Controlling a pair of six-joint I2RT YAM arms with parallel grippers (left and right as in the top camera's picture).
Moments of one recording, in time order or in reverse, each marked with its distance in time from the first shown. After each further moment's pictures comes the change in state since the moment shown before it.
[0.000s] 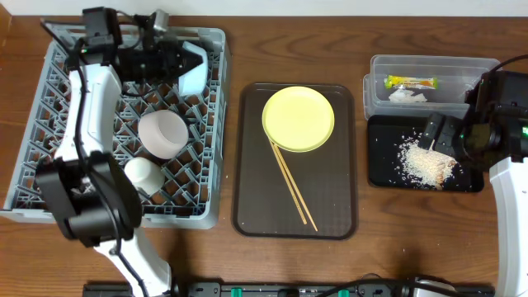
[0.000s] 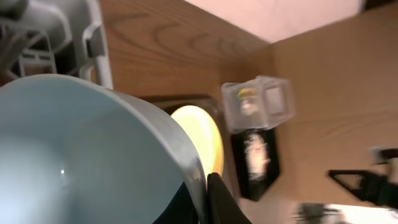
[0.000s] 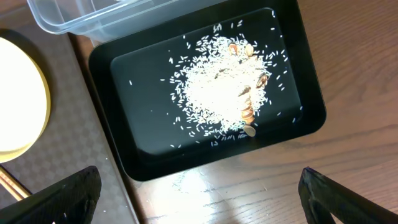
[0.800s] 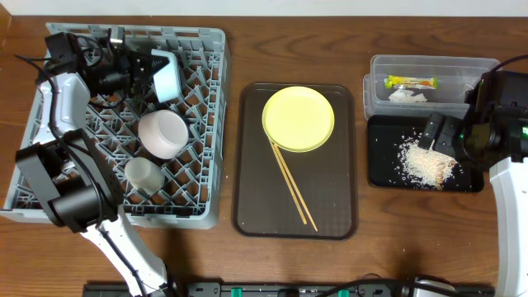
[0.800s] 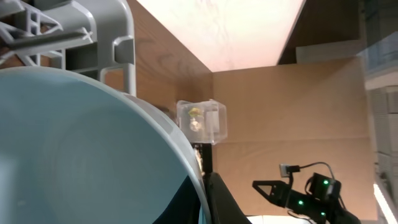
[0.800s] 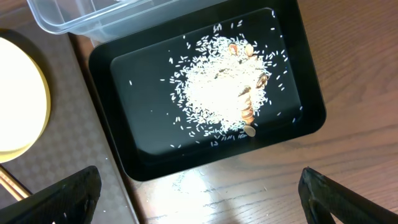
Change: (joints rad) left arm 0.187 0.149 0.005 0.050 0.328 -0.116; right arm 0.000 0.000 0.000 0.000 0.000 0.000
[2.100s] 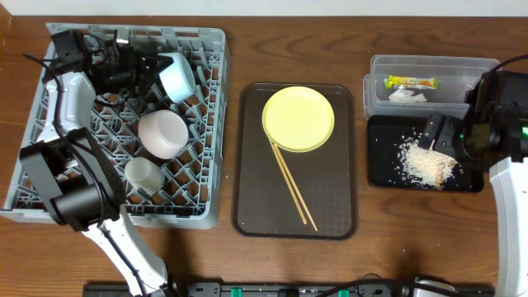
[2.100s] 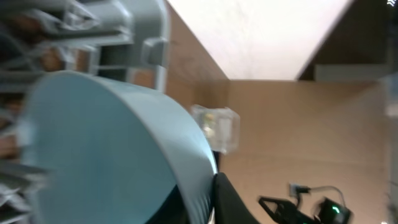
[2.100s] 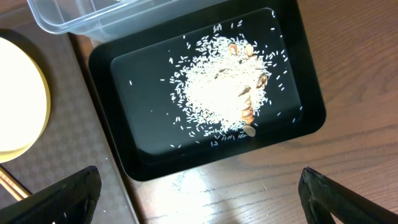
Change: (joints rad) left arm -0.016 0.004 -0.008 0.045 -0.125 -0.137; right arm 0.000 0.000 0.000 0.000 0.000 0.000
